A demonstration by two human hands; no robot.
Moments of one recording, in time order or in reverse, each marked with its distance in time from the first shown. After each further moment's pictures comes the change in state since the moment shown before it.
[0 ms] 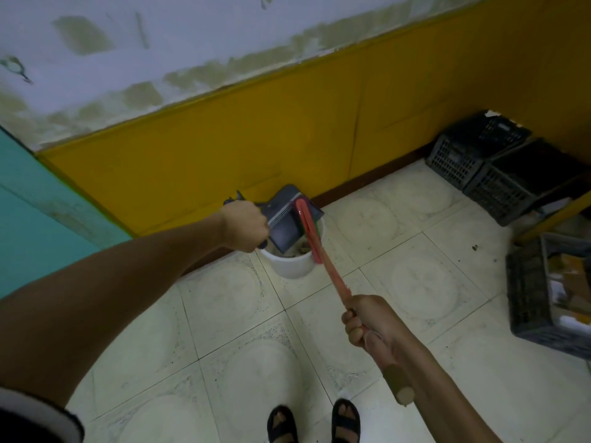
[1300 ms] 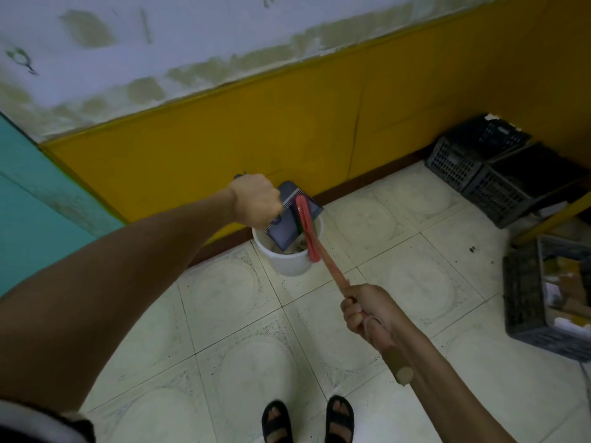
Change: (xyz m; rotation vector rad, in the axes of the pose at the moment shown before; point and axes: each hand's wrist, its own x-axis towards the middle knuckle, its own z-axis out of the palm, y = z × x) left_hand -0.001 -0.009 -0.037 -0.005 0.113 -0.089; right_hand -0.005 -0.007 -0.008 0.085 -0.025 0.009
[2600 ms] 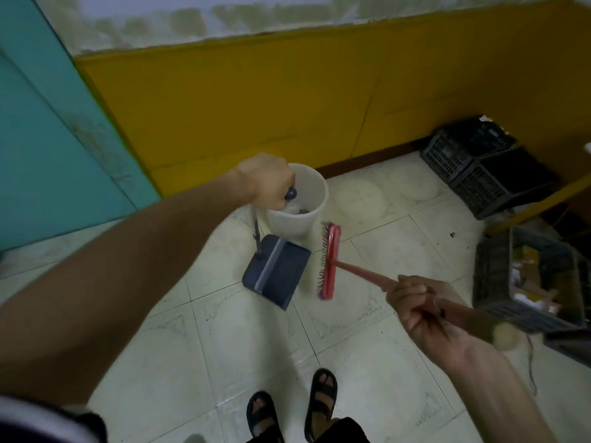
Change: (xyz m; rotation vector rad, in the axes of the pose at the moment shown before) left_hand -0.138 0.080 0.066 -0.532 0.247 -0.240; right_hand -0.112 0.134 -0.017 0.392 -0.167 -0.139
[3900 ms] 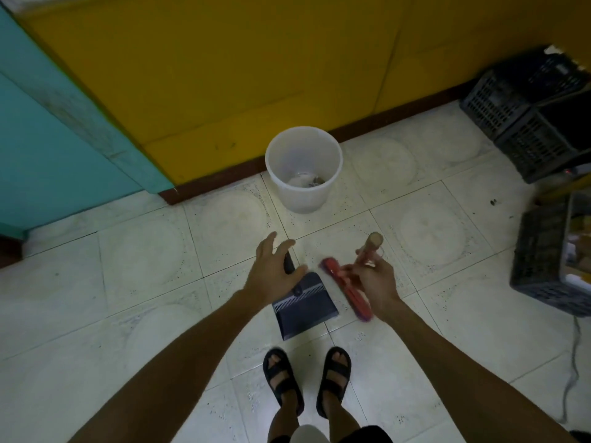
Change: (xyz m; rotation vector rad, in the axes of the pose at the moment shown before) left_hand 0.019 0.132 0.225 -0.978 -0.013 -0.578; right_hand 0.198 0.015 -0.046 -0.613 0.188 -0.169
